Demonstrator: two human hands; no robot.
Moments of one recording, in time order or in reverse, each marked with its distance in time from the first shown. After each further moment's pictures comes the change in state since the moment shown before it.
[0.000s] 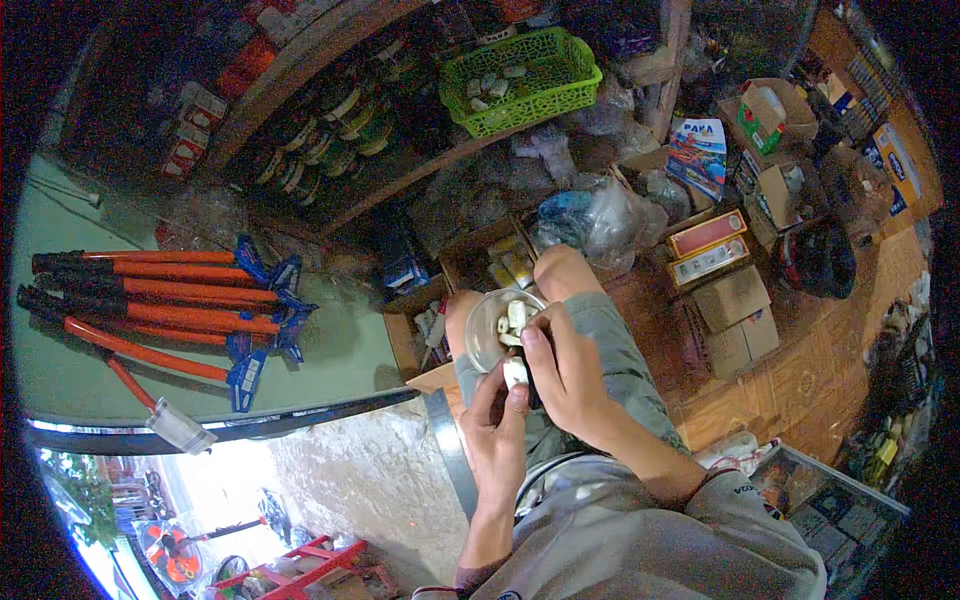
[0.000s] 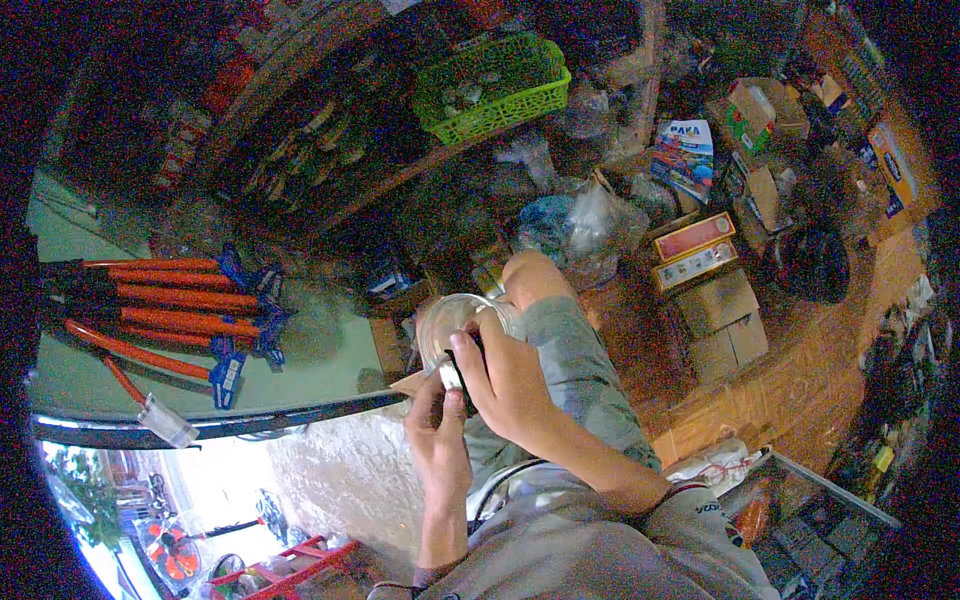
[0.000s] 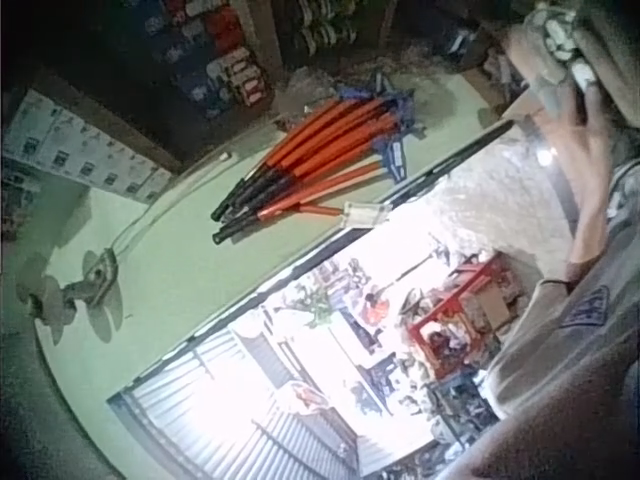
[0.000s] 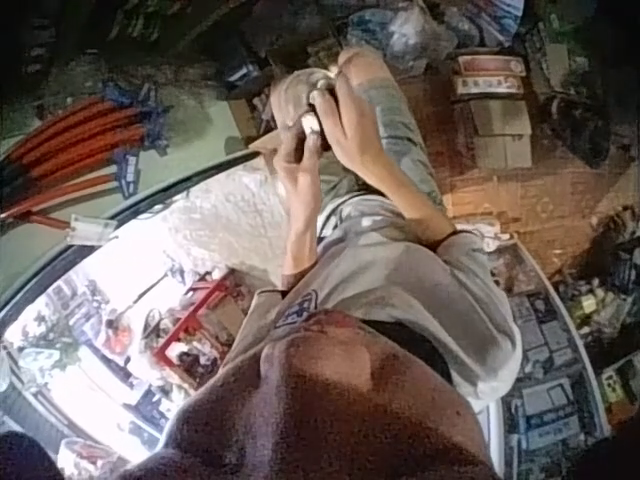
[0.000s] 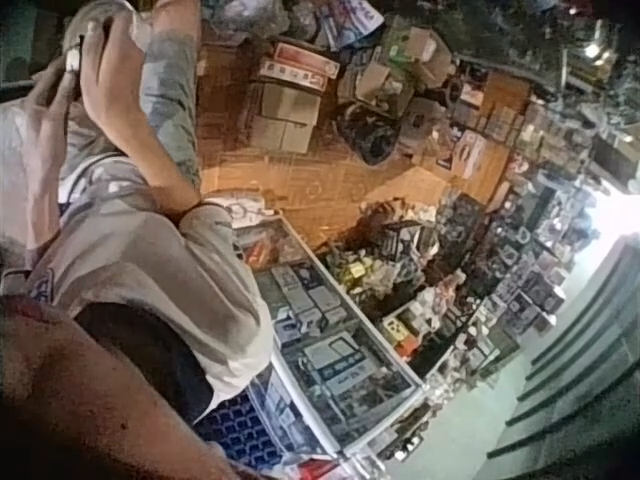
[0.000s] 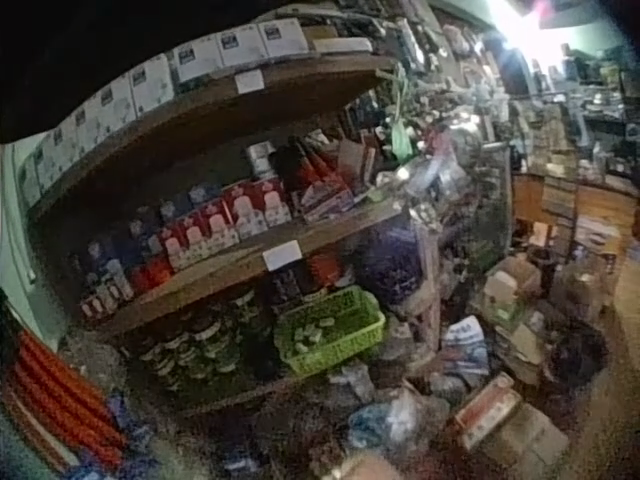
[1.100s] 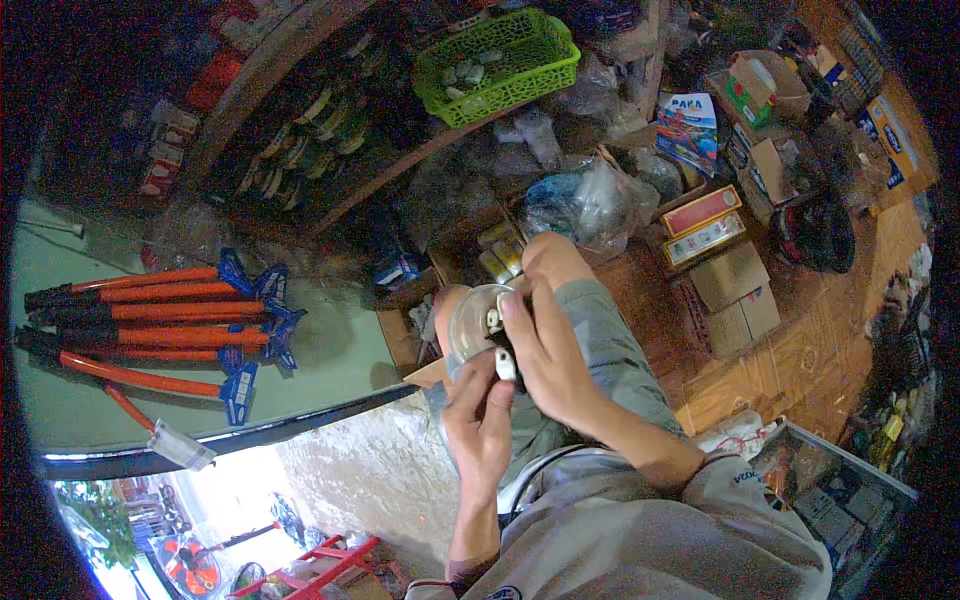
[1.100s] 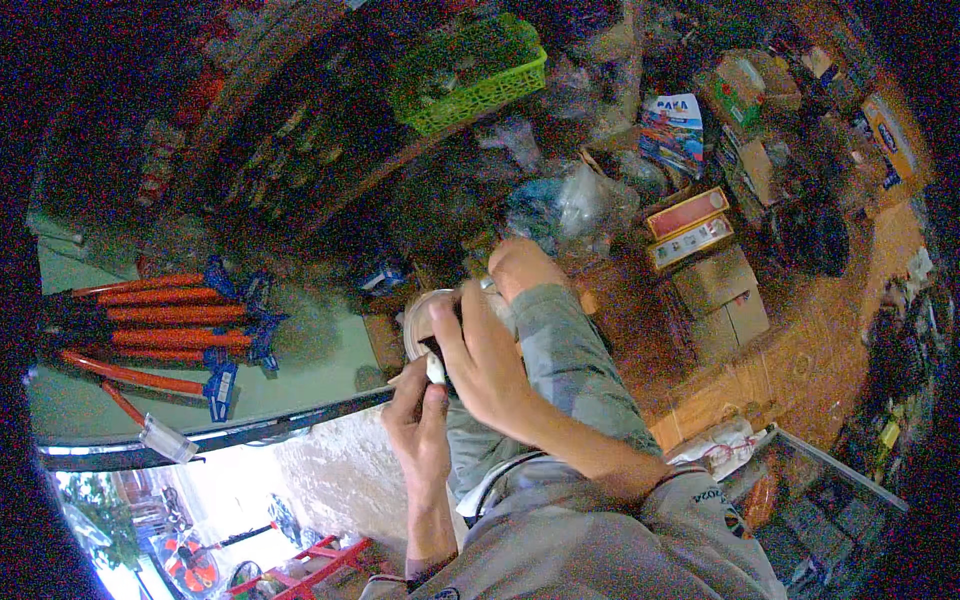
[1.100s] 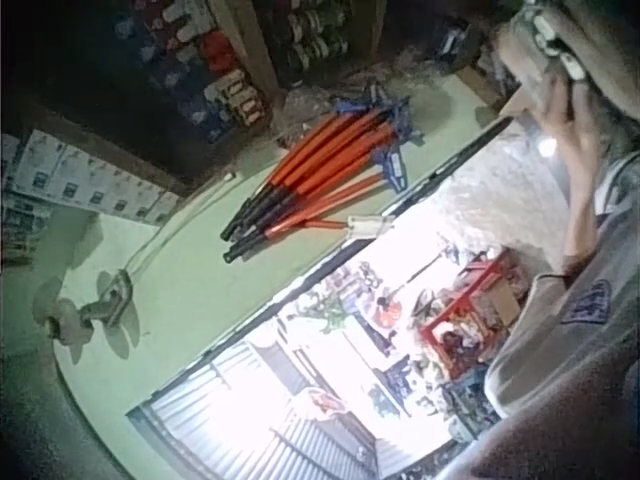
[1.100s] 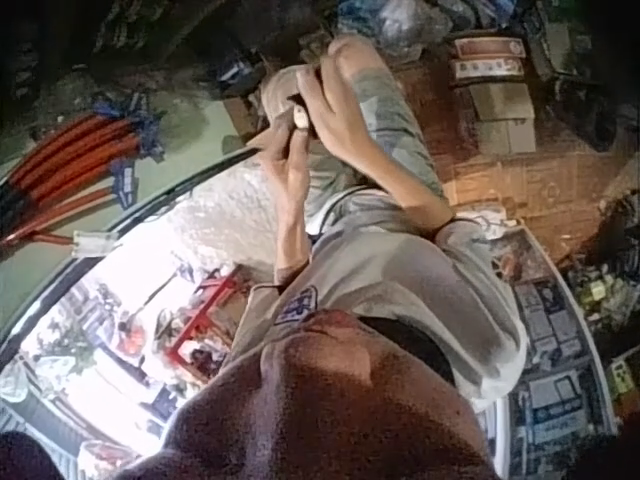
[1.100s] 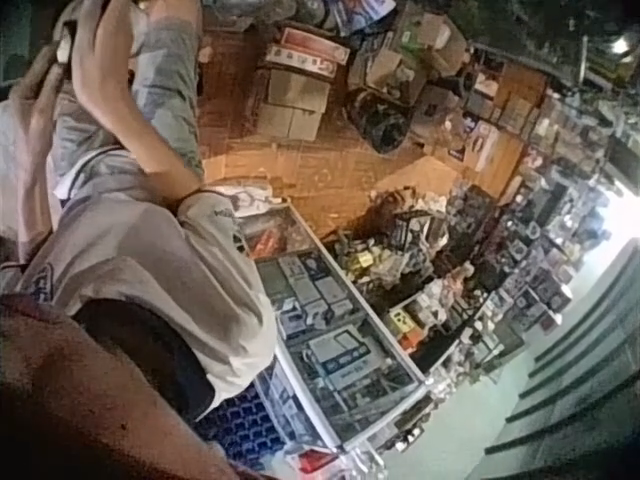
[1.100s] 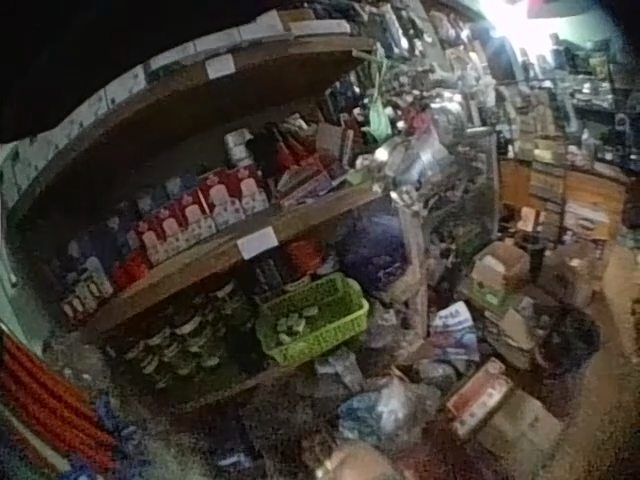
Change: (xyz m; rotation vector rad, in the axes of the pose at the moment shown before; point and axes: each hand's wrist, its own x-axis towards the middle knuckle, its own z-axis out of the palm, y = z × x) left_hand 0.017 0.002 -0.005 0.293 -0.075 0.283; right_hand 0.016 0.005 0.011 0.184 0.019 0.071
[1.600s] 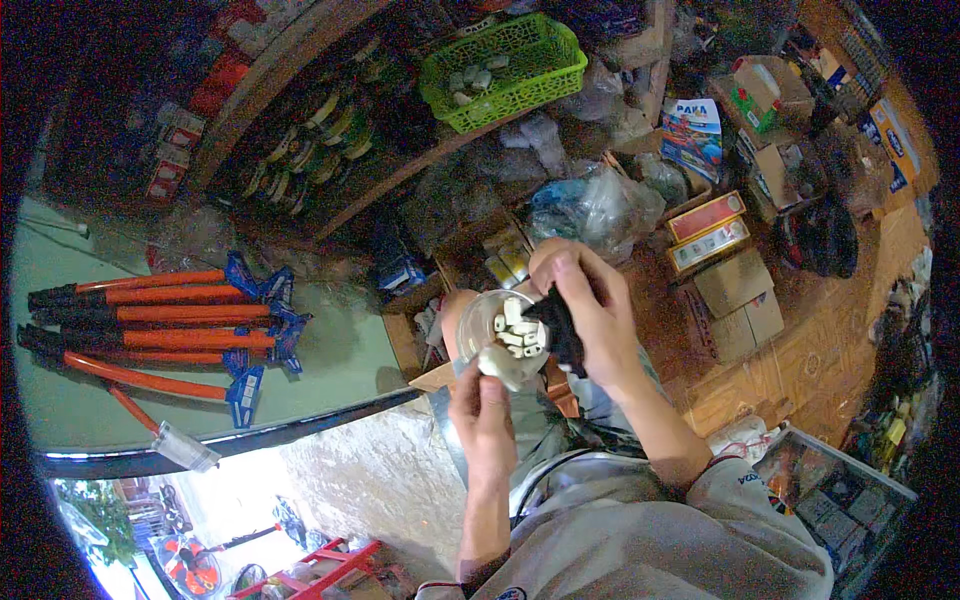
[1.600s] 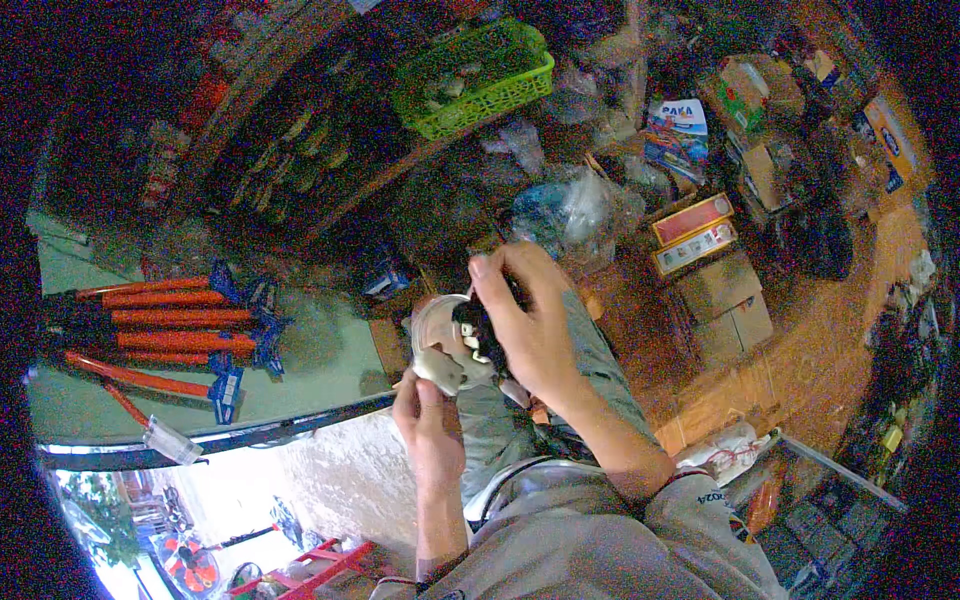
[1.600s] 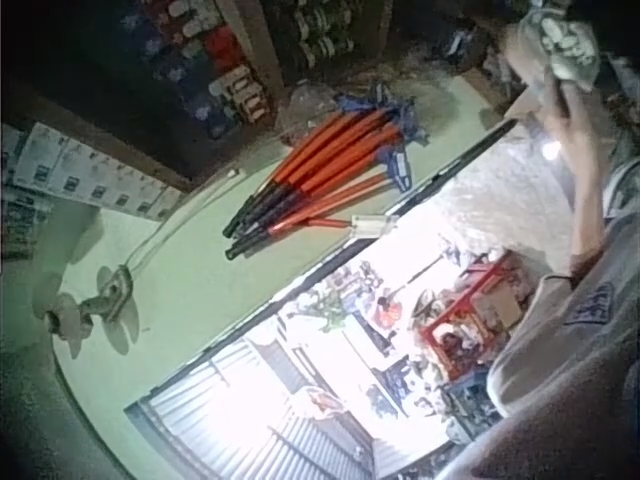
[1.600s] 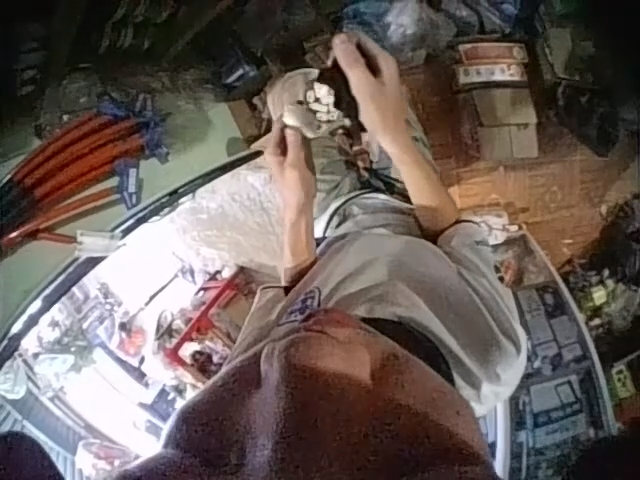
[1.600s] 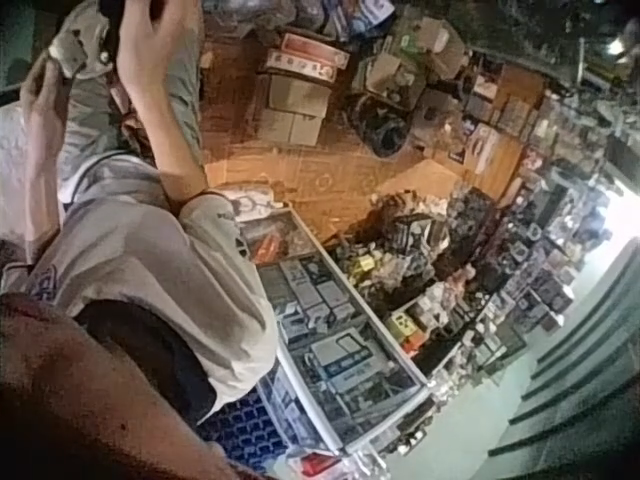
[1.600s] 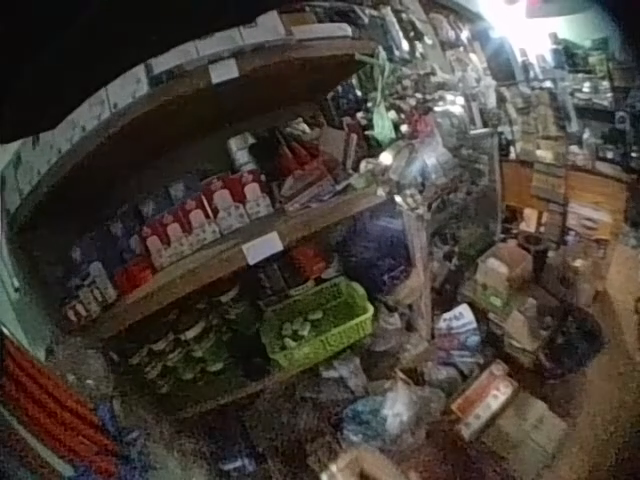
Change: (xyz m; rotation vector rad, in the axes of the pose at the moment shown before) left_hand -0.005 -0.024 0.009 -0.649 0.118 -0.248; right_hand 0.036 0.009 -0.038 0.165 0.168 -0.015
